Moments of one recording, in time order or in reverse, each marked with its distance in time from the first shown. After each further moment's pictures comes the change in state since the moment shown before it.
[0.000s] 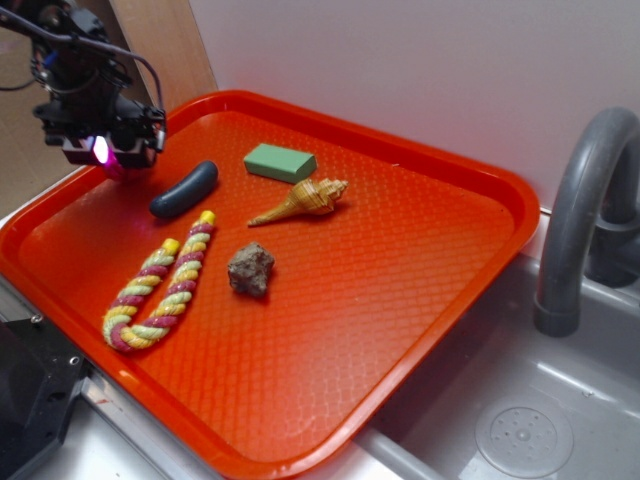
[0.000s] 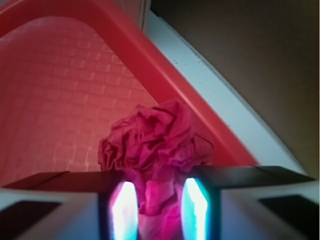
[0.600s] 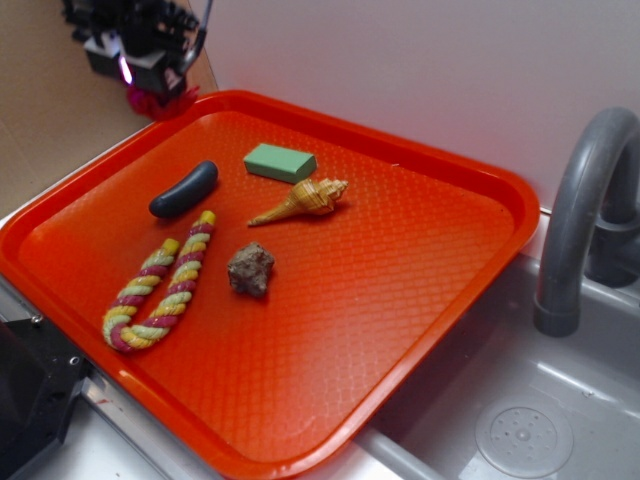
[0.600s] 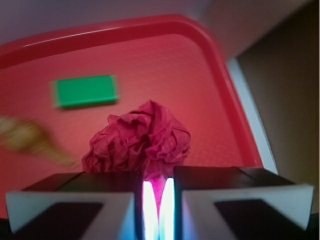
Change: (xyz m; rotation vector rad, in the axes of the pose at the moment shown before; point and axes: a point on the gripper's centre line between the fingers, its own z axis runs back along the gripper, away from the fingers) arm -0.025 -0.086 0.141 -0.090 0.170 -0.435
